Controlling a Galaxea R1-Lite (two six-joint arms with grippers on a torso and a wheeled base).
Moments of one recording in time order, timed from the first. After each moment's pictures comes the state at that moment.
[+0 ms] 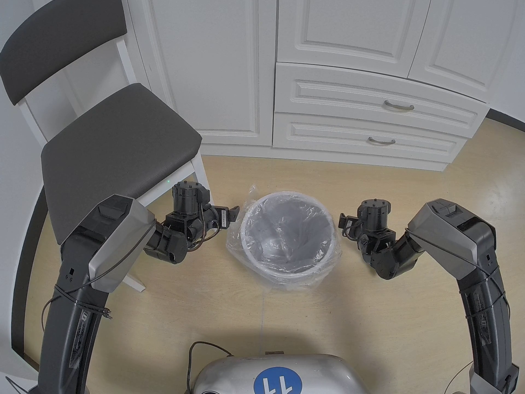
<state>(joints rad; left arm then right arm) -0.31 2.65 -1.67 -0.69 0.01 -0.08 0.29 2.61 -1.40 -0.93 -0.45 0.27</state>
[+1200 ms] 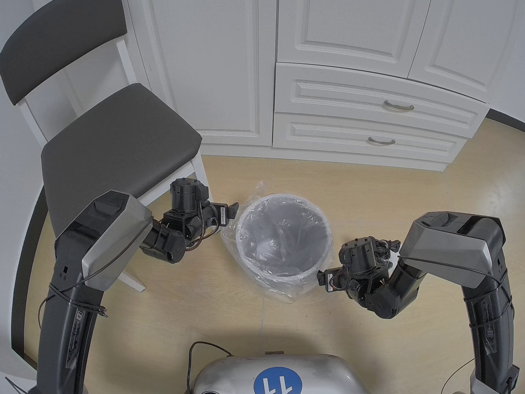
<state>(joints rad) -0.32 2.61 -1.61 -0.72 0.03 -0.08 0.47 2.48 -0.98 -0.93 -0.35 0.16</state>
